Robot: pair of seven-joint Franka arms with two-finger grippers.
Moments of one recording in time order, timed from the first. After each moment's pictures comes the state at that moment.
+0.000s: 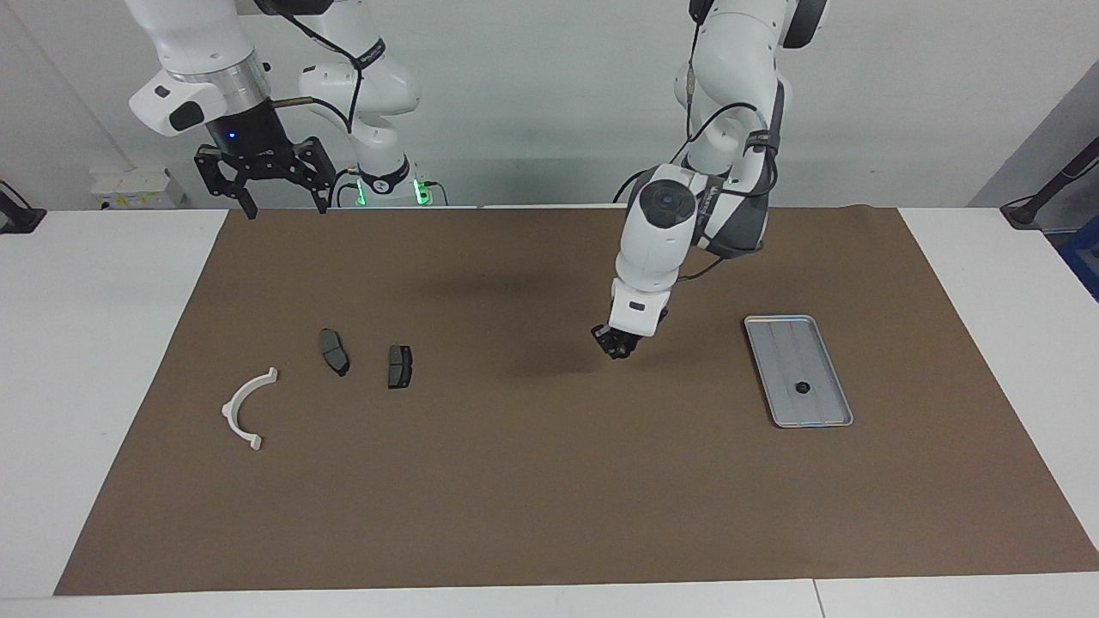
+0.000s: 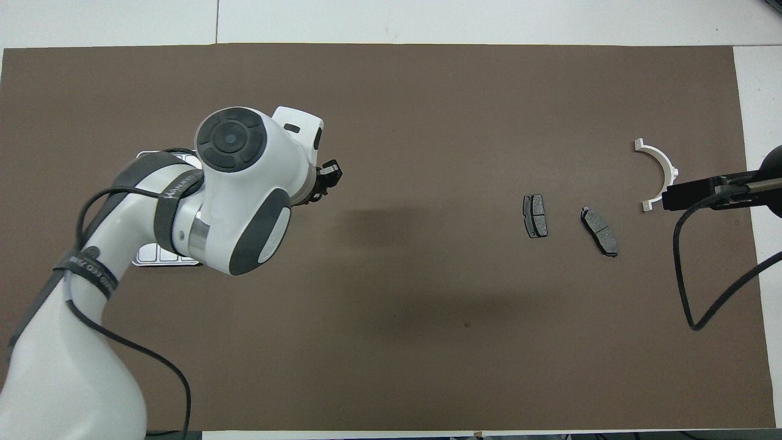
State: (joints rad) left arm -0.49 0.39 -0.07 -1.72 0.00 2.14 -0.96; right arm 0.01 -0.12 0.03 -1.65 0.02 1.59 -0.01
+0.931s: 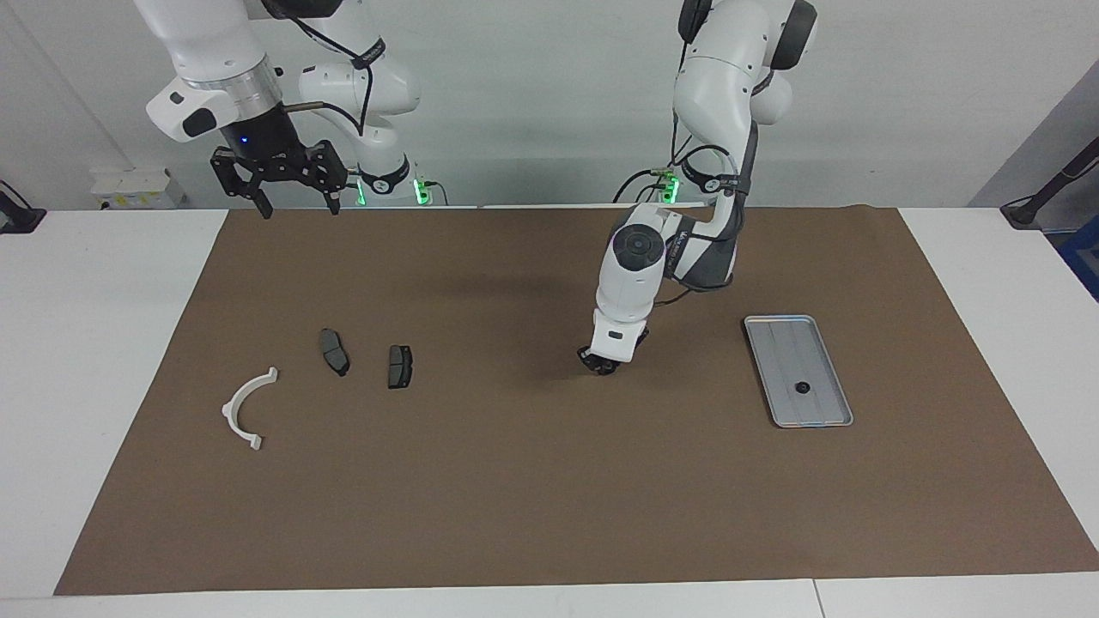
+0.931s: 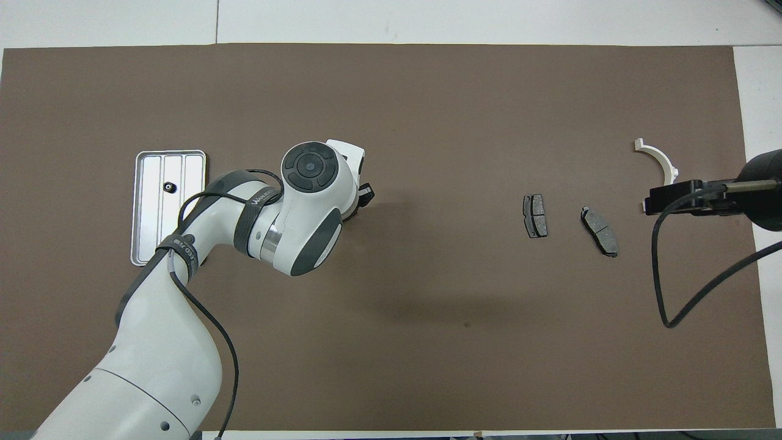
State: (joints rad) left arm -0.52 0.45 -0.06 -1.79 0.00 2.24 -0.98; right arm 0.03 -0.13 0.04 -1.69 0.05 1.59 0.13
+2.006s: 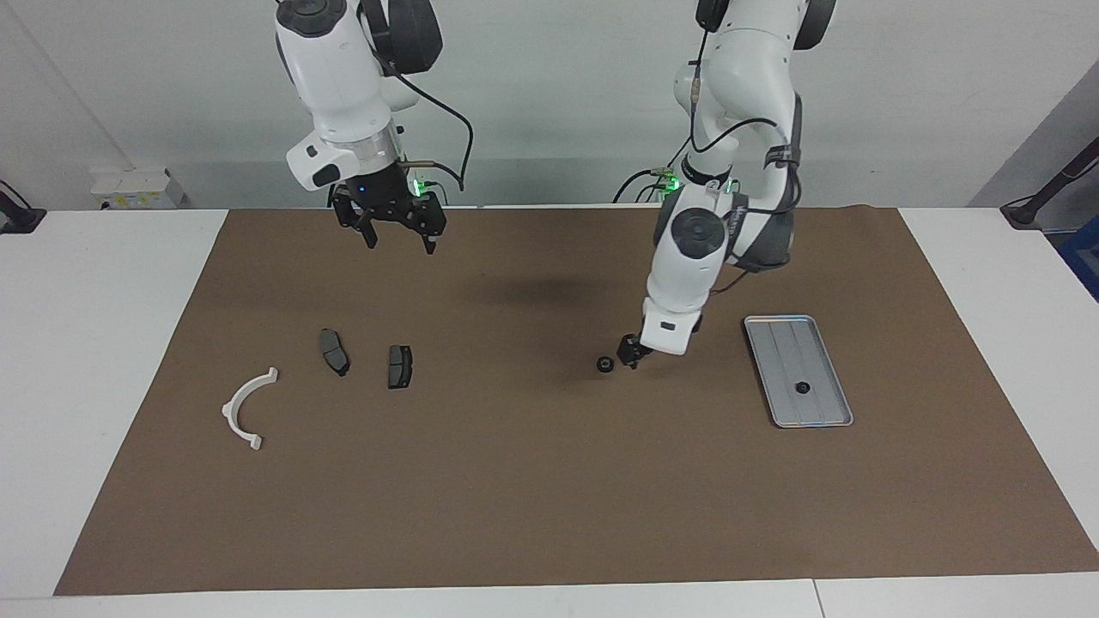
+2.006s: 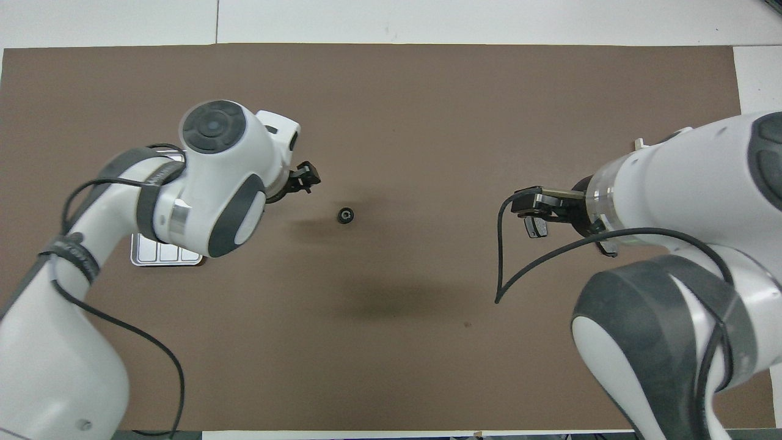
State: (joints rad) left arm -0.34 0.29 -0.04 -1.80 0.01 2.04 -0.71; right arm 0.26 -0.08 0.05 -1.86 0.05 1.85 0.55
